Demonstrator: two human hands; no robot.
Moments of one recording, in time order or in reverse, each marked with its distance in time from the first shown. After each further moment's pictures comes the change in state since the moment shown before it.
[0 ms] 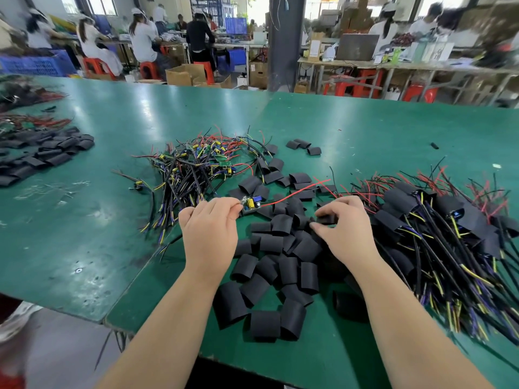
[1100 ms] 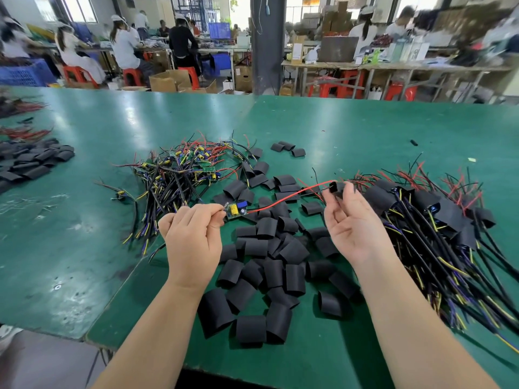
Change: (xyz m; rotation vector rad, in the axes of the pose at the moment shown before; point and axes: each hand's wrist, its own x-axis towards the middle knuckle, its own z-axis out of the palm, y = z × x) left_hand -0.002 0.001 -0.003 -0.112 0.124 0.108; right_hand 0.002 0.001 -0.024 1.692 0.132 0.459
